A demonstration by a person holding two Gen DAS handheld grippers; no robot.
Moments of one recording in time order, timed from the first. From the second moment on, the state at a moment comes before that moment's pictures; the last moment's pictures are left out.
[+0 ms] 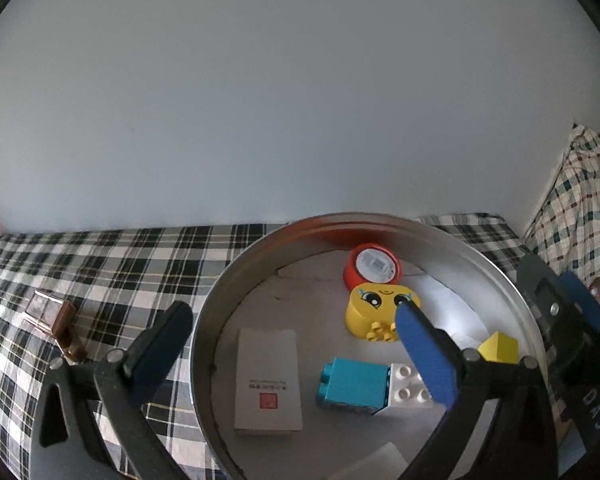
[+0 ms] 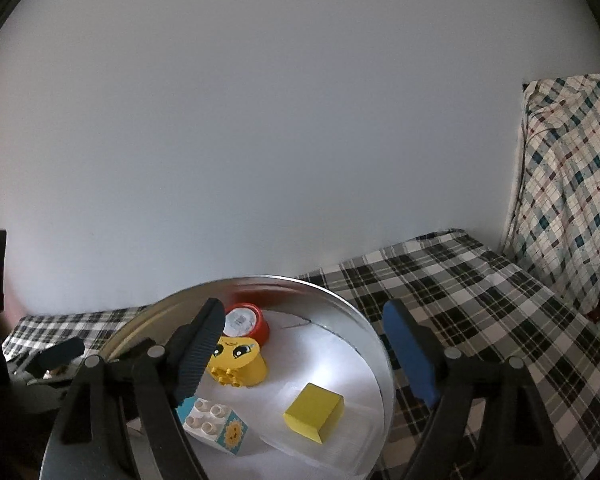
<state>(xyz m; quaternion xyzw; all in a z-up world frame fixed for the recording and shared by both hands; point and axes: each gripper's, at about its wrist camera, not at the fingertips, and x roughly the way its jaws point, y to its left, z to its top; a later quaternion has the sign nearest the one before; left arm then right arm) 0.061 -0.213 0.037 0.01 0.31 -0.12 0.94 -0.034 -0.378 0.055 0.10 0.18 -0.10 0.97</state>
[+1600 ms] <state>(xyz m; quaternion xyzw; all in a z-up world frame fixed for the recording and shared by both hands) -0.021 -0.183 0.027 0.04 0.14 -0.12 0.98 -0.122 -0.338 0.057 0.03 0.02 -0.24 0.97</state>
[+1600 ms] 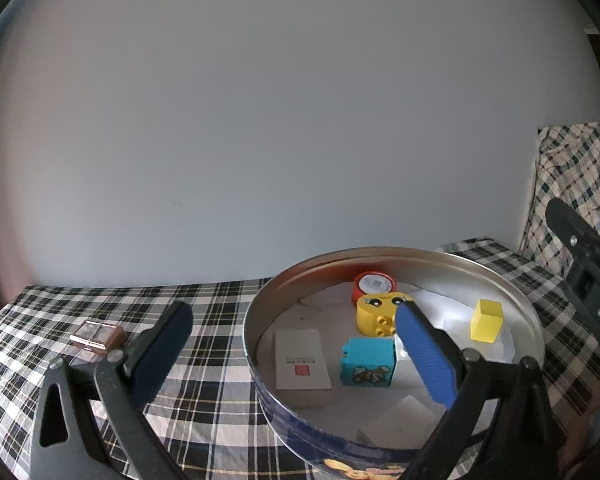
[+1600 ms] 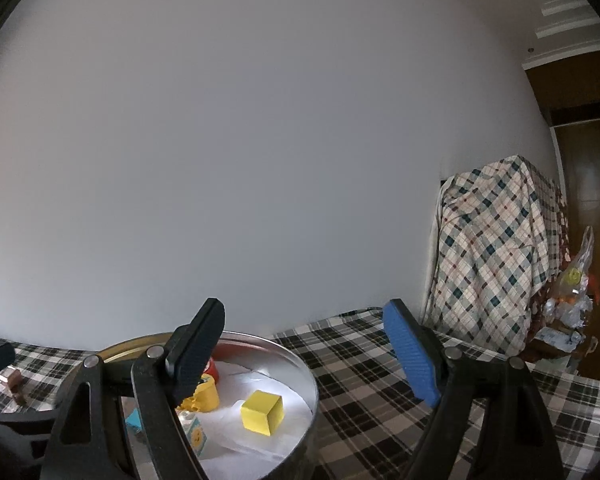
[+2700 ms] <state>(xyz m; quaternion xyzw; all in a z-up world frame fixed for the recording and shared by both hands) -0.029 -0.107 0.025 0.03 0.15 -0.09 0.98 -0.132 -0.264 0.060 0.03 0.00 -0.21 0.98</state>
